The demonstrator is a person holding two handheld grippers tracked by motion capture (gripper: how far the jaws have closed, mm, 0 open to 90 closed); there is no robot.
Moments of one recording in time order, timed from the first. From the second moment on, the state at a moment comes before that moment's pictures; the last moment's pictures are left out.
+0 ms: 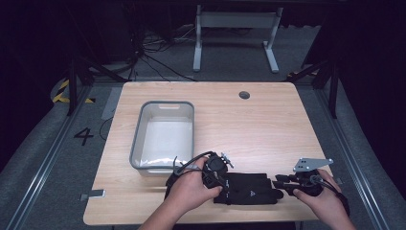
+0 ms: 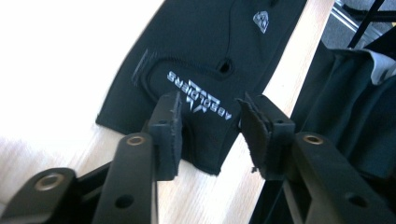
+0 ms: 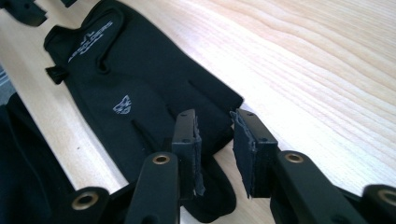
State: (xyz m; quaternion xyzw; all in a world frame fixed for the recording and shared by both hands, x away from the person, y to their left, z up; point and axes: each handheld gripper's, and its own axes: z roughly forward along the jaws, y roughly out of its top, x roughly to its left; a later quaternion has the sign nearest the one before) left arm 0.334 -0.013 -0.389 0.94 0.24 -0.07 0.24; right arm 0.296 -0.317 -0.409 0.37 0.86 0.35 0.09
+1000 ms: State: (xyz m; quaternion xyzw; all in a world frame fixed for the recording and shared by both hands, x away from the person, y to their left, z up) left arm 0.349 -0.084 -0.413 0.95 0.15 -0.04 0.28; right arm 0.309 -0.359 -0.413 0.43 0.81 0.38 0.09
